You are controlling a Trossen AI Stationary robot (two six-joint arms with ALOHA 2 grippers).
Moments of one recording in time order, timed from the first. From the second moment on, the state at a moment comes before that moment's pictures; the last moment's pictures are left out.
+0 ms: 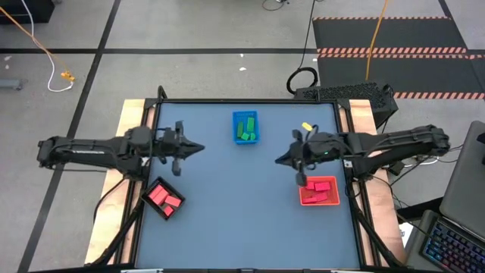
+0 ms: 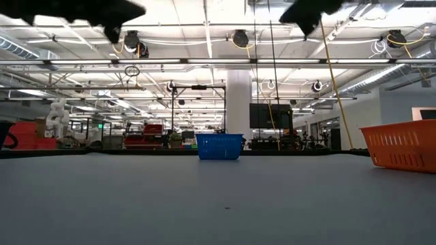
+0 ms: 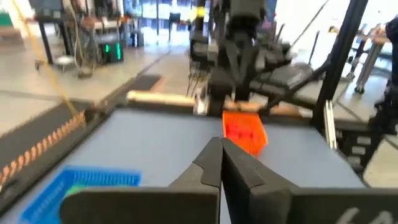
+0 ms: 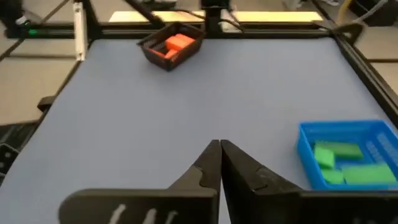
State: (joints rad) left arm 0.06 0.69 0.48 0.16 0.03 -0.06; right arm 0.08 1.06 0.88 -0.31 0.04 0.06
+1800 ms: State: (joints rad) left arm 0.06 0.00 0.01 0.01 0.03 -0.08; right arm 0.08 0.01 0.02 0.01 0.10 0.08
